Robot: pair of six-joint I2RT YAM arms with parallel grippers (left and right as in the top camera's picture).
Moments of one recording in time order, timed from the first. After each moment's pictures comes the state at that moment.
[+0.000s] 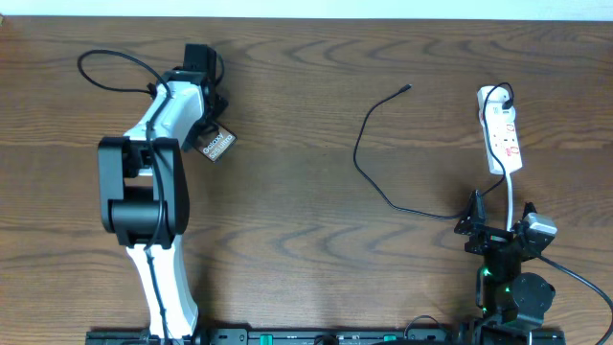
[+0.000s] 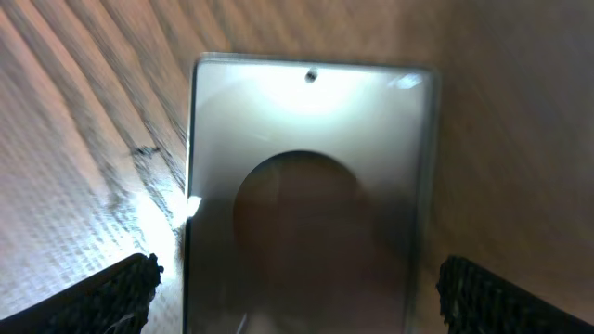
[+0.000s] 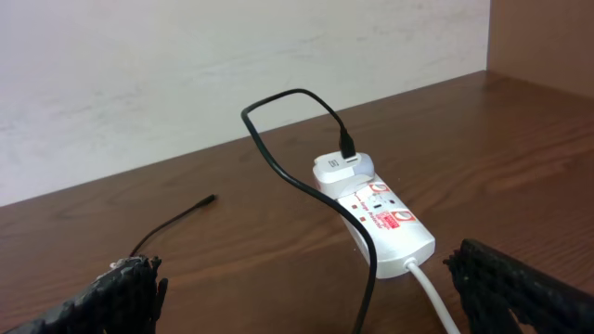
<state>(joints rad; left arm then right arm) -0.04 2.20 1.59 -0.73 -0.31 -0.96 -0.23 0.01 0.01 -0.07 -0.07 0.19</state>
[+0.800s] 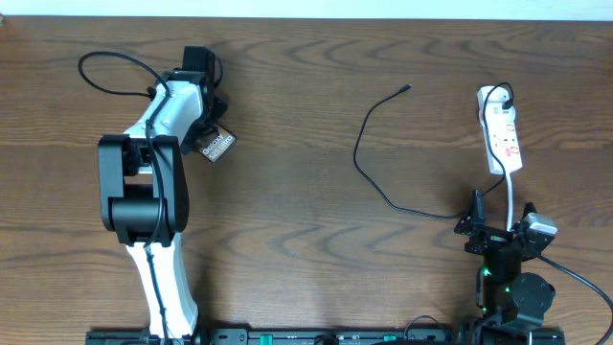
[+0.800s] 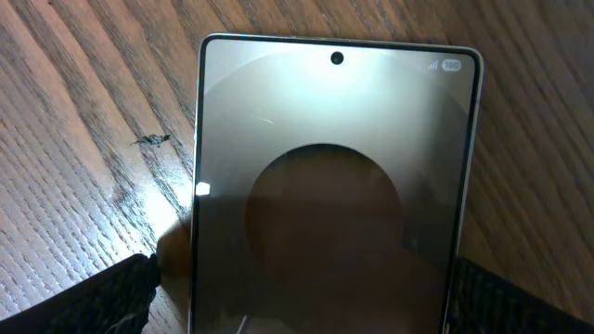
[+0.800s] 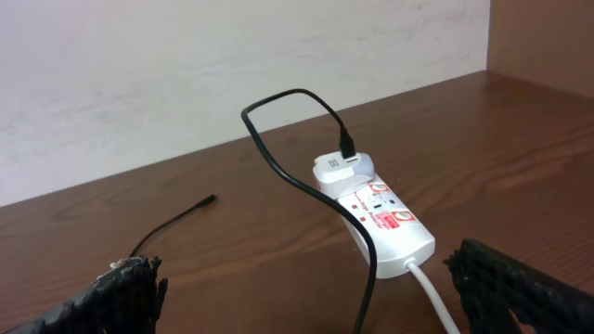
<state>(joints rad) -0.04 2.21 1.60 -0.77 -0.28 -0.96 -0.23 0.01 0.01 -0.07 -0.07 0.19</state>
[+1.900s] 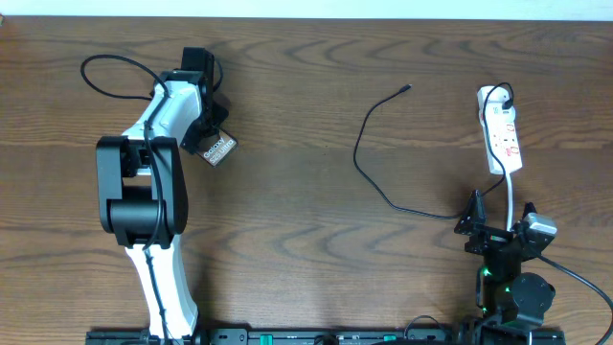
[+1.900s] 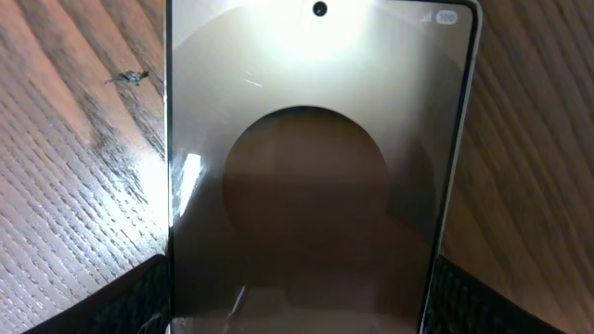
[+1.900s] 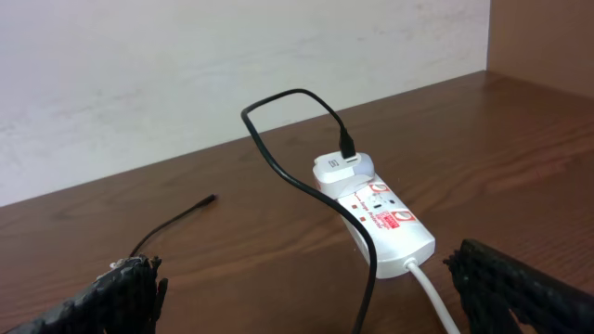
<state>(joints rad) -0.03 2.20 1.60 -0.82 -0.18 -0.95 -0.23 0.01 0.01 -0.07 -0.07 0.19</state>
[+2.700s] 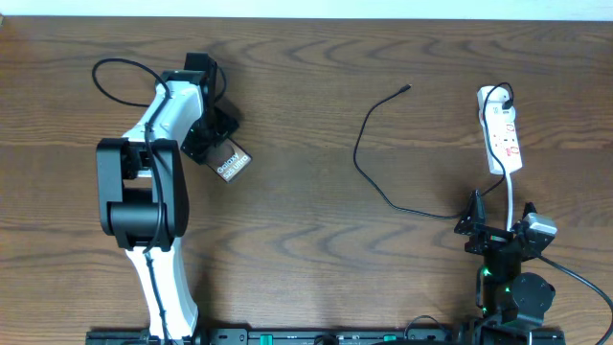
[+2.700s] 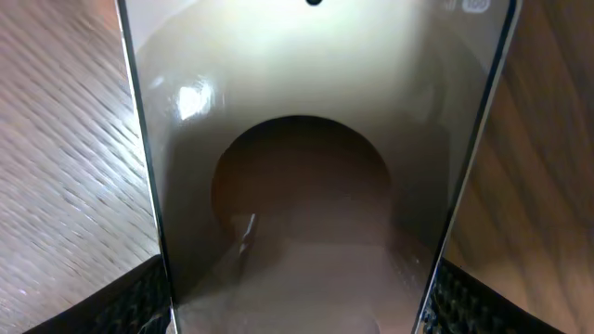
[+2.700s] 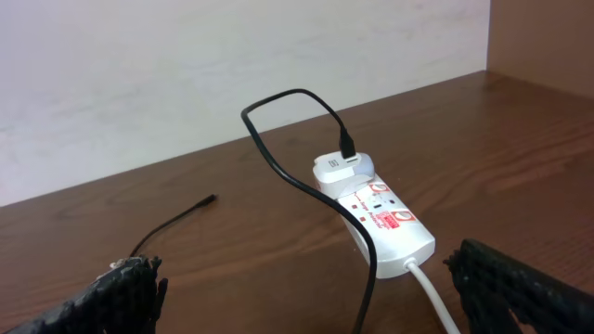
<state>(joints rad) -0.05 2.18 1.59 -0.95 -0.01 -0.89 -0.23 0.01 0.01 -0.07 -0.07 0.19</state>
